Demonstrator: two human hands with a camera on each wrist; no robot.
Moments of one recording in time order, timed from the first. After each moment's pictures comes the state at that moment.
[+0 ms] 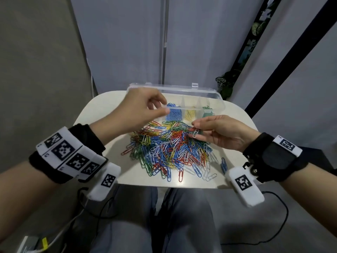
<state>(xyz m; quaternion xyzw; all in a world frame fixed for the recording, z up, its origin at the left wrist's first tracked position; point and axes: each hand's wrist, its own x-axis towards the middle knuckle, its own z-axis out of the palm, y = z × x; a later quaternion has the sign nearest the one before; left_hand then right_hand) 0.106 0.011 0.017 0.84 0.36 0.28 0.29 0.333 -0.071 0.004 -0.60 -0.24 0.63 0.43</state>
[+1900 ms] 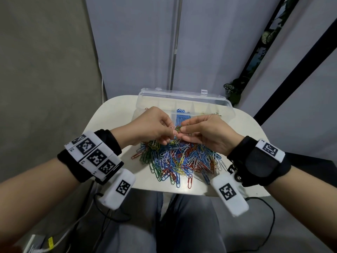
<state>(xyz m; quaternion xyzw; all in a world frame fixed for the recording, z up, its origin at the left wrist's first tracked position) 0.111 0.010 -0.003 0.70 0.41 0.17 0.56 0.279 -0.052 0.009 -0.58 -0.30 0.60 0.46</state>
